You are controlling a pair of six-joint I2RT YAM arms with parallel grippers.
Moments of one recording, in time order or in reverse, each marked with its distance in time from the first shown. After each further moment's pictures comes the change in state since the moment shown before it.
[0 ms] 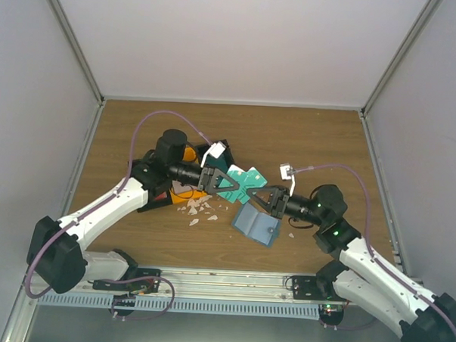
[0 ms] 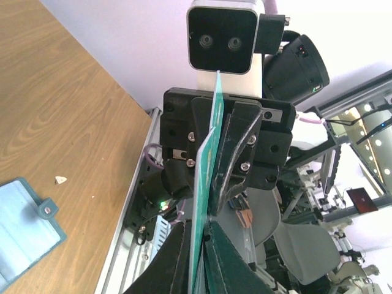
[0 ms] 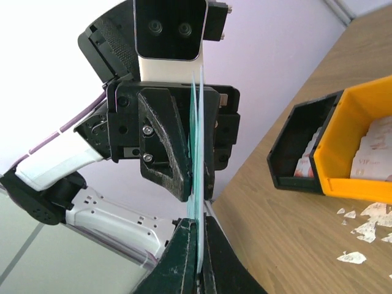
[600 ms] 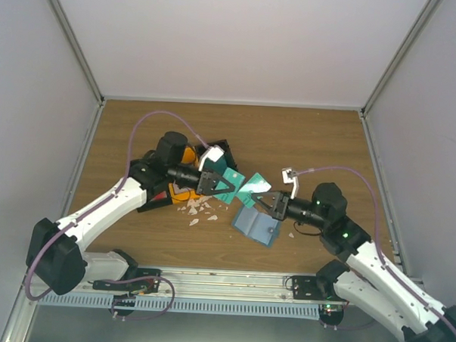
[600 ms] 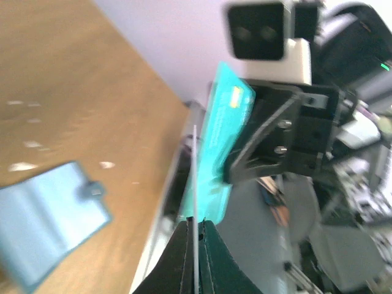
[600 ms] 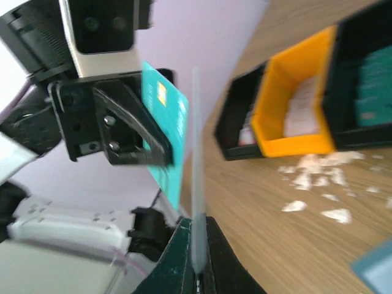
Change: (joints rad) left arm 0.018 -0.010 0.006 -0.149 -0.068 0.171; right arm 0.012 -0.068 0.087 -0.369 0.107 -0.069
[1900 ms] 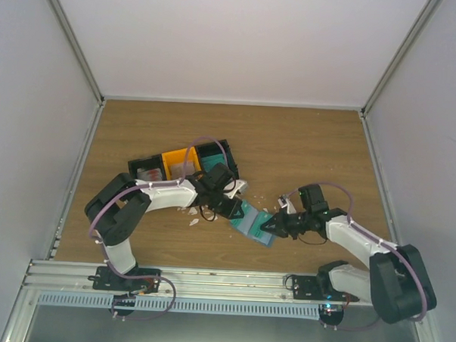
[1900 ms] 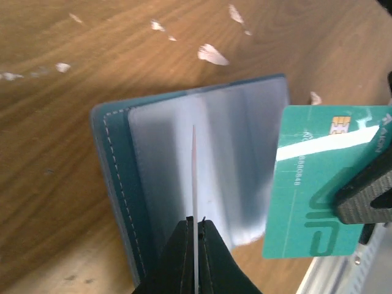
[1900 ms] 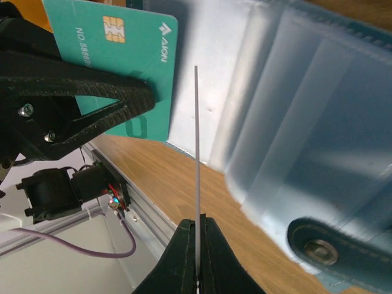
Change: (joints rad) left arm -0.226 0.479 -0.007 -0.008 -0.495 0.044; right arm -0.295 0.428 -0.136 -0.340 -0.279 -0.172
